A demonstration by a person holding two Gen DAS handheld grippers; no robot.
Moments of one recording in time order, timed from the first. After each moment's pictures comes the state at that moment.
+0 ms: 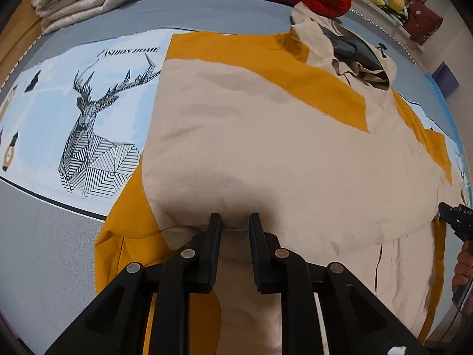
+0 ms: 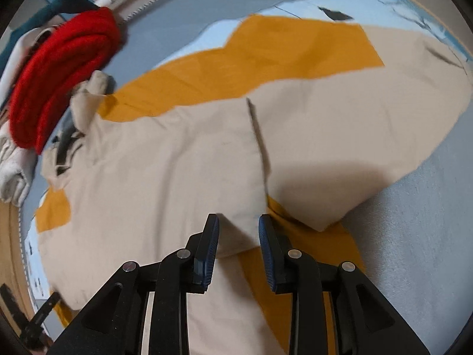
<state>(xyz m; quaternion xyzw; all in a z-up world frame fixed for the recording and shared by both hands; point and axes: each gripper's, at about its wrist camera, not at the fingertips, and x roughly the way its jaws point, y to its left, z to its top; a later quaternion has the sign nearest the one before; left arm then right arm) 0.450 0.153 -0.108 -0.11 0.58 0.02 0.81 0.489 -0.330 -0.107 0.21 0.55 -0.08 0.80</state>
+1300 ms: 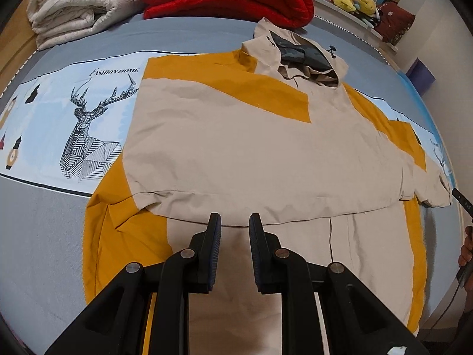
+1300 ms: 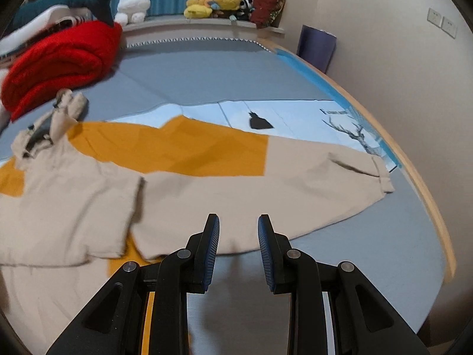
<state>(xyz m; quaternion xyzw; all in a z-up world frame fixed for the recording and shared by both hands) 0.405 0.100 -0.065 -0.10 0.54 -0.01 0.84 0.431 -0.413 -0.014 -0.02 0.43 -0.16 0.89</state>
